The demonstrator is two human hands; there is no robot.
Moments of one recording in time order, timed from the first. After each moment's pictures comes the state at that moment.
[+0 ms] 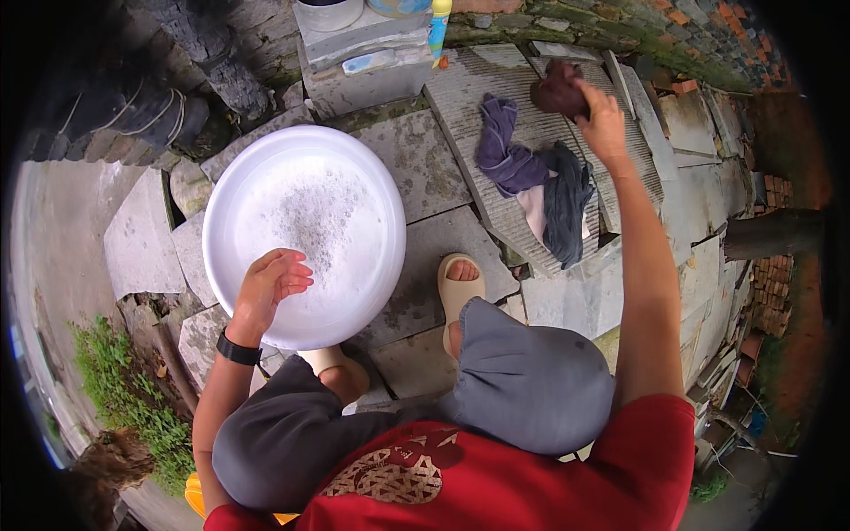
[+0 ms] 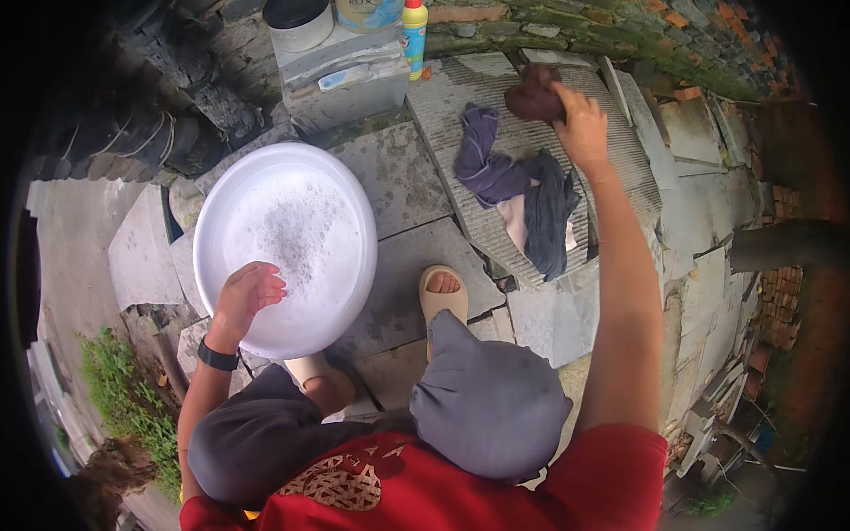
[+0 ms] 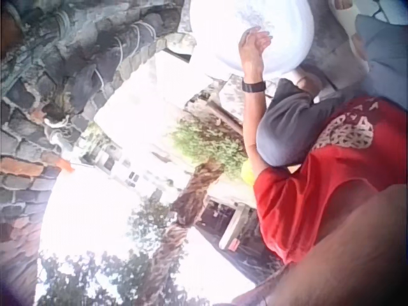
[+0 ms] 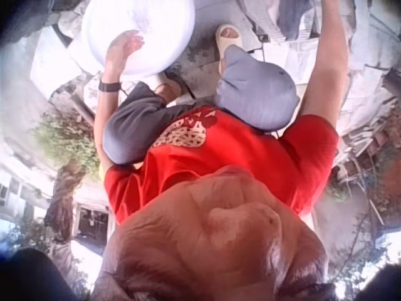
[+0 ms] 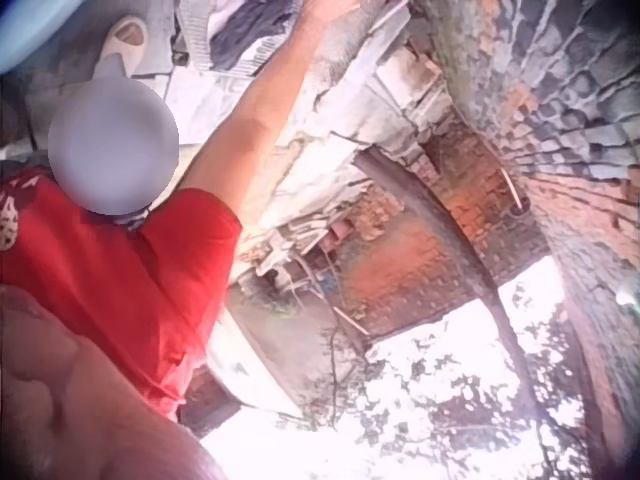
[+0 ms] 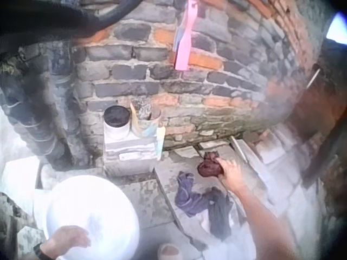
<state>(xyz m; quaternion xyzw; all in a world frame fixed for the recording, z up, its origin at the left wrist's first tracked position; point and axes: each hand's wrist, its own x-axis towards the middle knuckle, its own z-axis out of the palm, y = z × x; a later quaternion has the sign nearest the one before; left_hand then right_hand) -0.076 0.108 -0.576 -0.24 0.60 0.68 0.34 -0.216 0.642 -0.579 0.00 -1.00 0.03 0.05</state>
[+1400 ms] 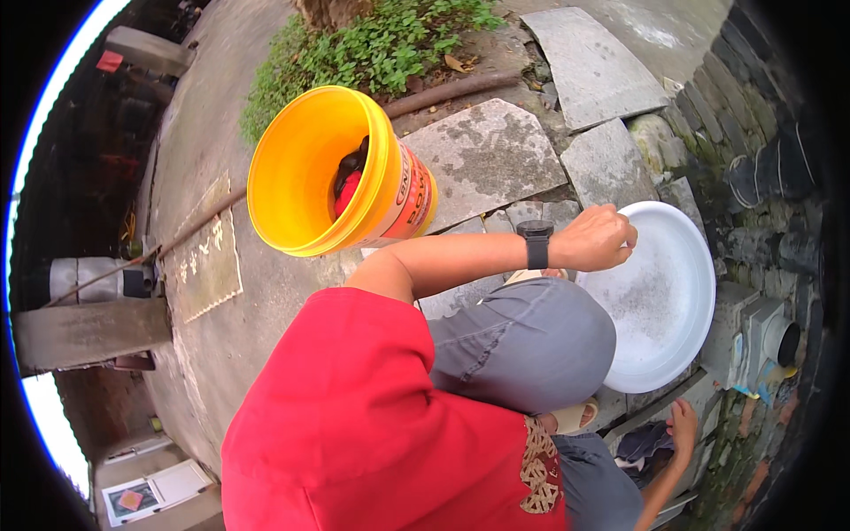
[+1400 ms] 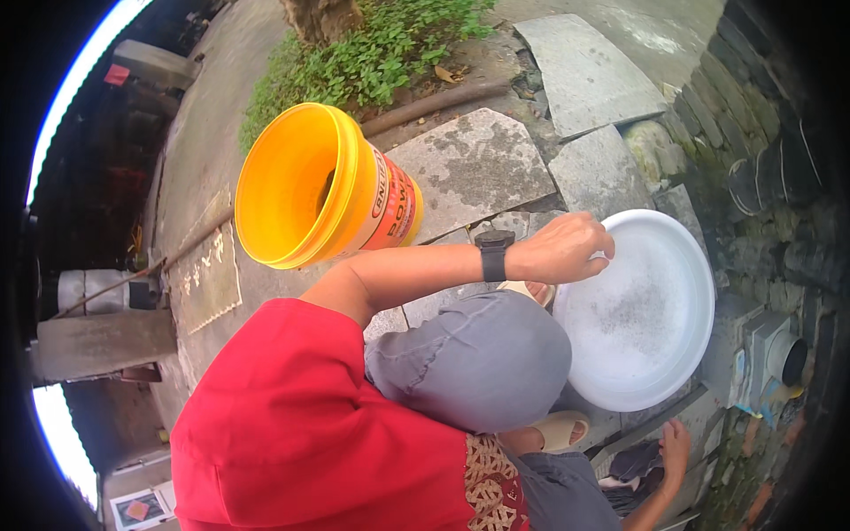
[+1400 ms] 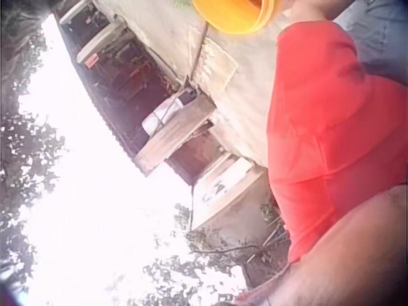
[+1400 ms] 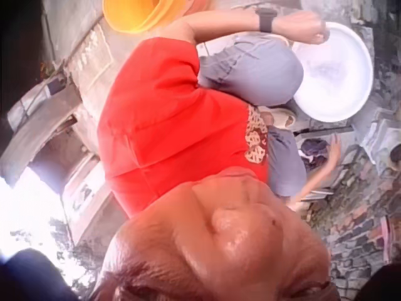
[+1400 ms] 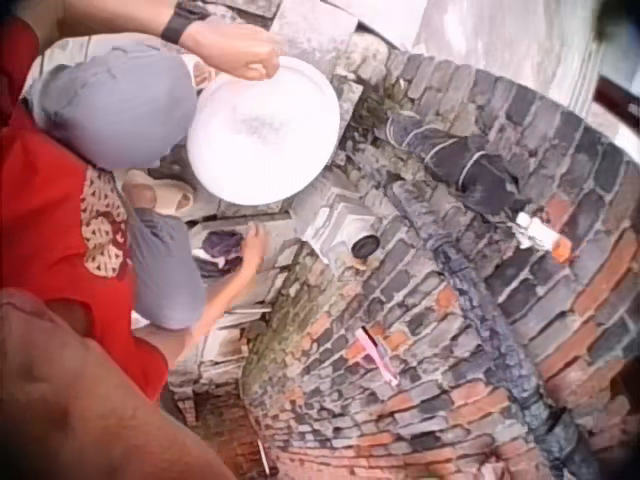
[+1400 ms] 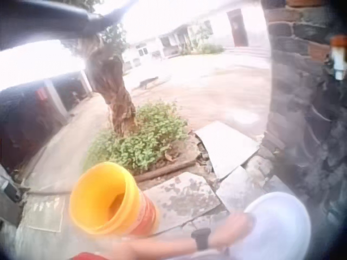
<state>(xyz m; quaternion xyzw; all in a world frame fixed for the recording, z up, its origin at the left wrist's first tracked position) 0.069 0.012 -0.546 -0.17 0.90 0.36 -0.15 -0.190 0.405 -0.579 0.14 -0.89 0.11 -0.43</state>
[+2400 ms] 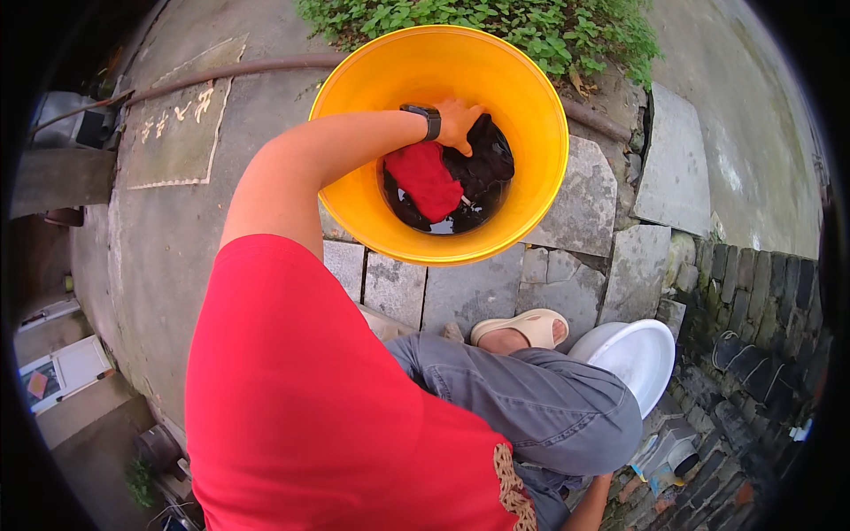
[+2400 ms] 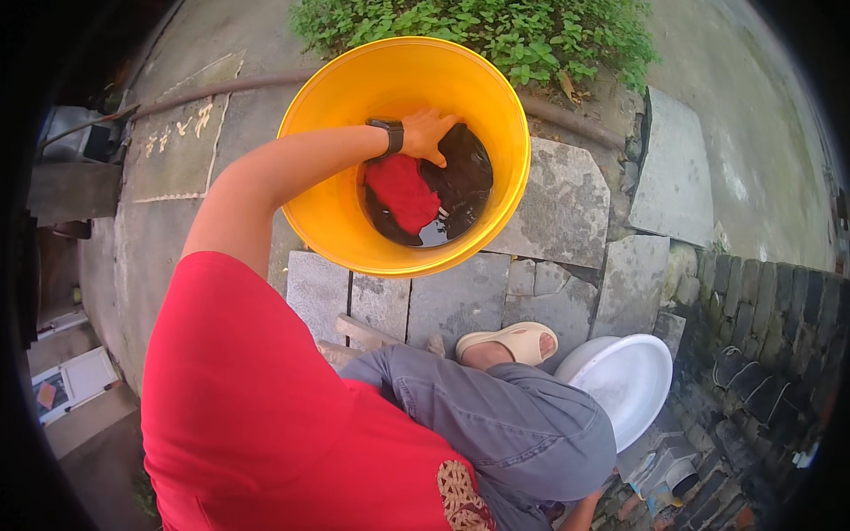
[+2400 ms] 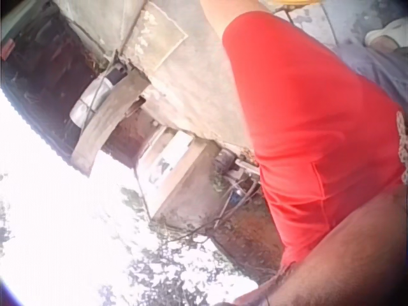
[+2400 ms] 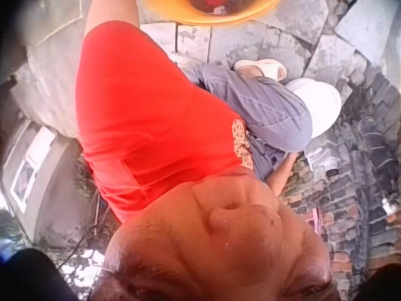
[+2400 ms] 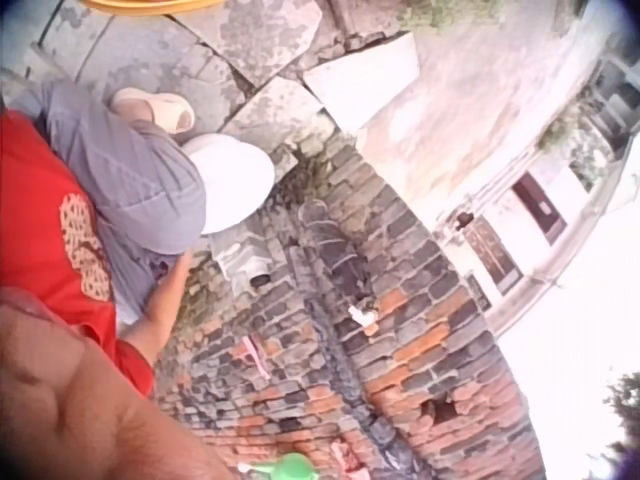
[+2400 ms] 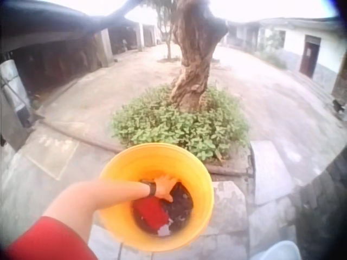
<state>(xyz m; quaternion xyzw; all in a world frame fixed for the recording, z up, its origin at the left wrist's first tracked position) 0.444 -0.214 -0.617 -0.53 0.82 0.18 0.10 -0.072 0.221 -0.551 0.23 -0.84 0.05 -0.48</state>
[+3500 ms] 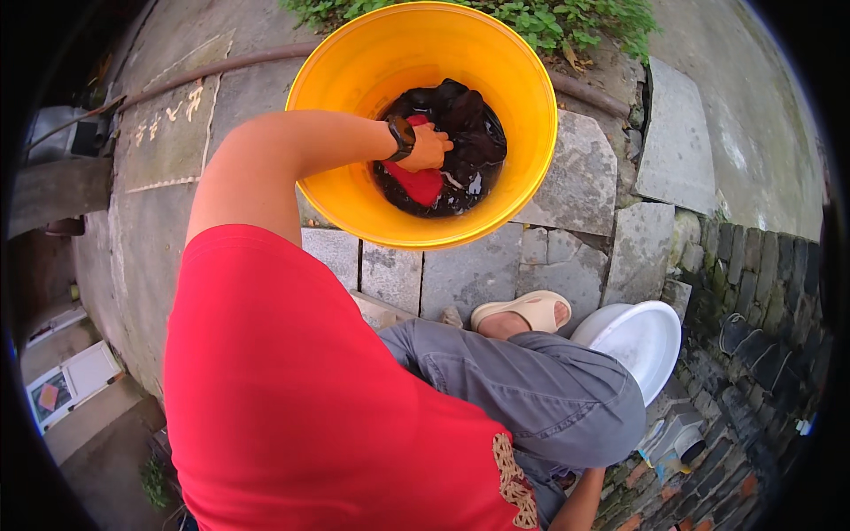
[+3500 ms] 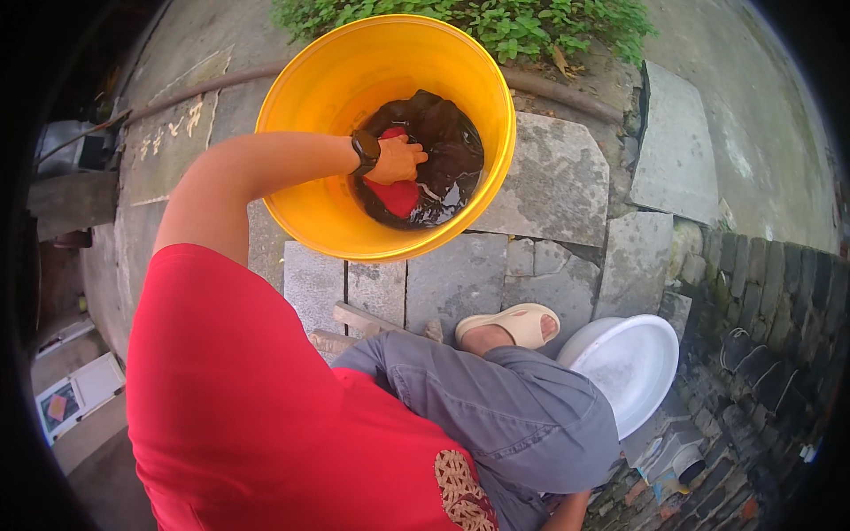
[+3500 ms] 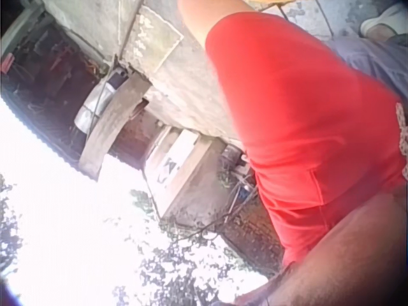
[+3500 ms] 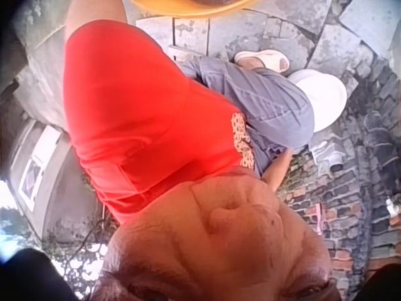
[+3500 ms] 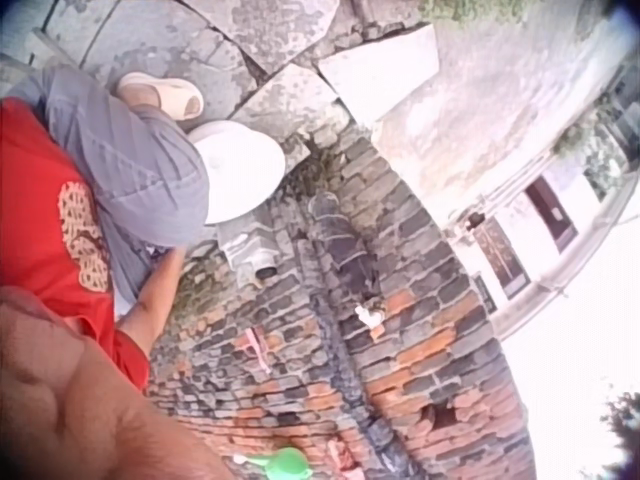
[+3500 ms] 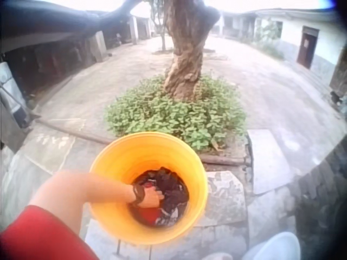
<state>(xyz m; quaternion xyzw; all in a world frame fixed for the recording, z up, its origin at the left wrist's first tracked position) 0.456 -0.166 -0.646 -0.16 0.94 0.10 0.30 -0.065 0.230 -0.552 0.22 -0.83 0.07 -0.50</state>
